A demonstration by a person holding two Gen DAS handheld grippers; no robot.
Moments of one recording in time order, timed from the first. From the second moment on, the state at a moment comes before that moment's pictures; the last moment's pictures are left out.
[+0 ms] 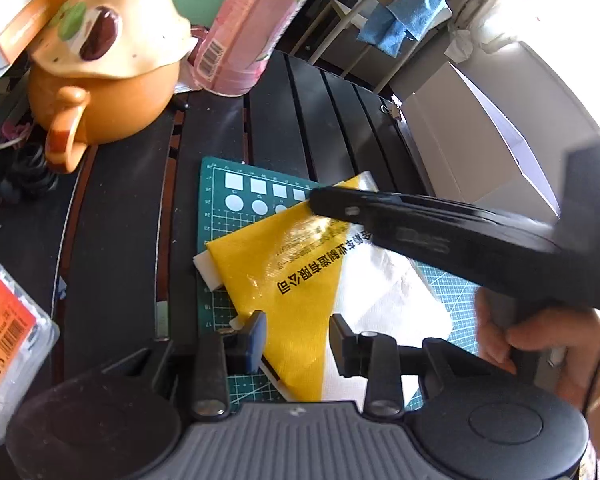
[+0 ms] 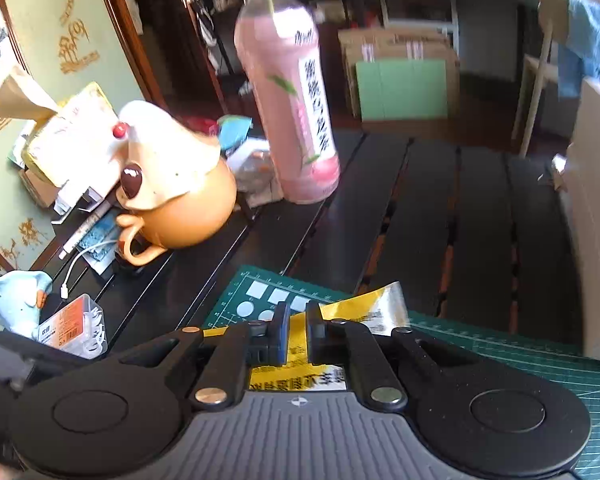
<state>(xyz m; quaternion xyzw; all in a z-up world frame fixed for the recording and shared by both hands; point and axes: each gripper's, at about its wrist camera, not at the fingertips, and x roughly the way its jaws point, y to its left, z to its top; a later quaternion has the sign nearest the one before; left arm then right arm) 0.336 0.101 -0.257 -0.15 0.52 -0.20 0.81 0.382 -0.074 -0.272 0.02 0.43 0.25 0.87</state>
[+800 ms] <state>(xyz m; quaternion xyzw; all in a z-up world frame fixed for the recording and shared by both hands) 0.335 0.103 -0.255 -0.15 0.53 -0.20 0.81 0.253 -0.123 -0.208 -0.42 0.21 0.32 0.83</state>
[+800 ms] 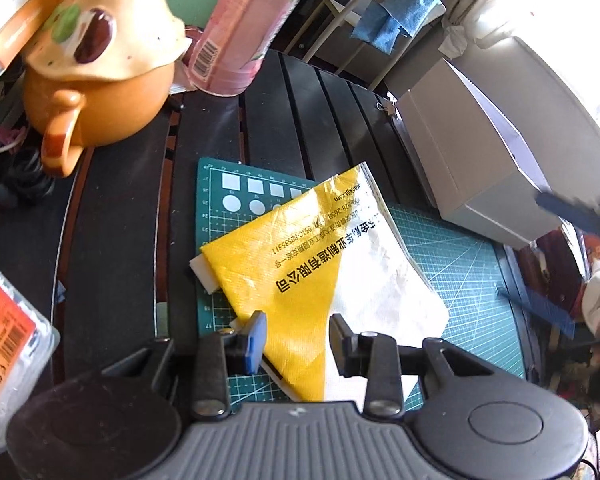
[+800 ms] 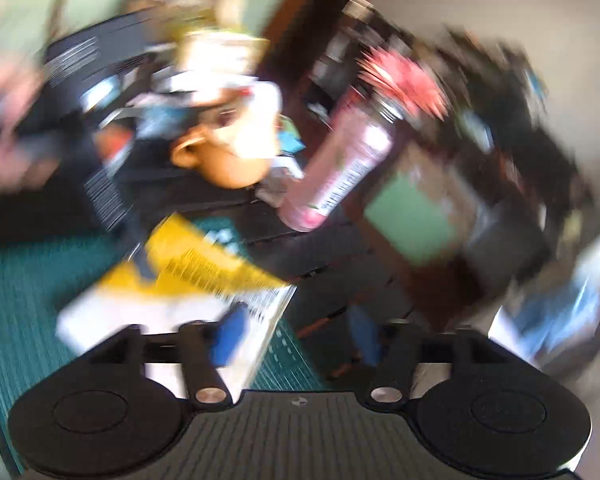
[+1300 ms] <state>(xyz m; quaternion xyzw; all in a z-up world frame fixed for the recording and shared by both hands) 0.338 0.112 -0.259 -0.18 0.53 -0.21 0.80 0.185 -0.085 -0.323 -0.67 0.09 0.34 0.65</state>
